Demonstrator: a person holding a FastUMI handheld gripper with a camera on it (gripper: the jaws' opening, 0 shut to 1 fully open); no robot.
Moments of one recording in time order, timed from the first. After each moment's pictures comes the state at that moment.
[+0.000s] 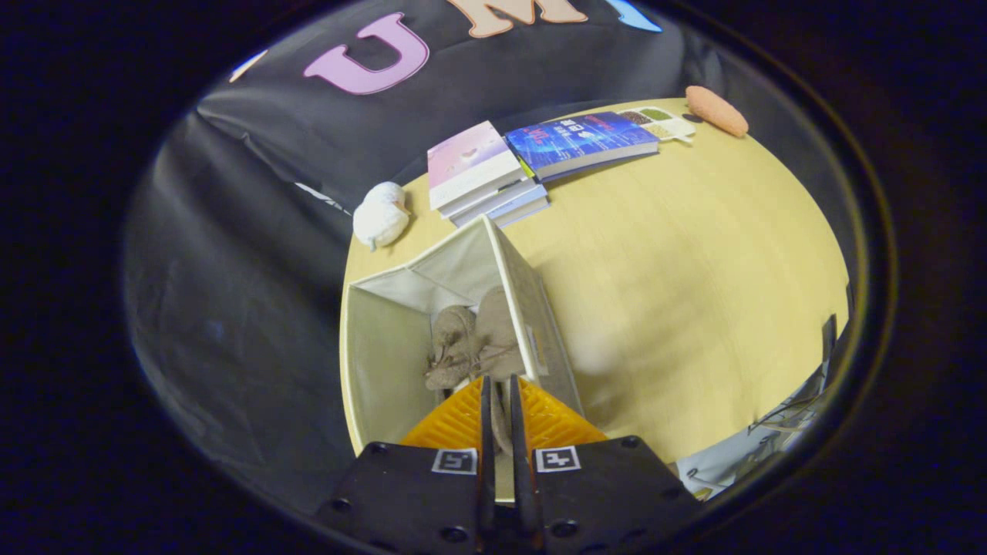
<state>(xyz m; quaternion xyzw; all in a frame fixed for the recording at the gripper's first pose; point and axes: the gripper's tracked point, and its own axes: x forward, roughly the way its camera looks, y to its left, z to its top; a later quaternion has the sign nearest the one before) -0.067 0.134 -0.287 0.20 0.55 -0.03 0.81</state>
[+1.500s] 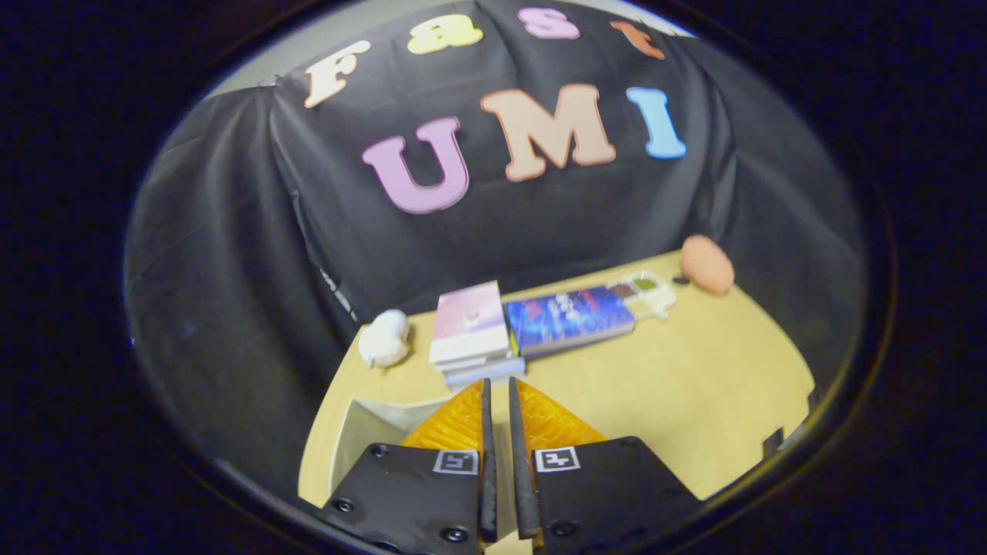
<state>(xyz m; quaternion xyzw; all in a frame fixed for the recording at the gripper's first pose) 0.036 0.050 -0.138 0.06 0.23 -0.04 0.97</state>
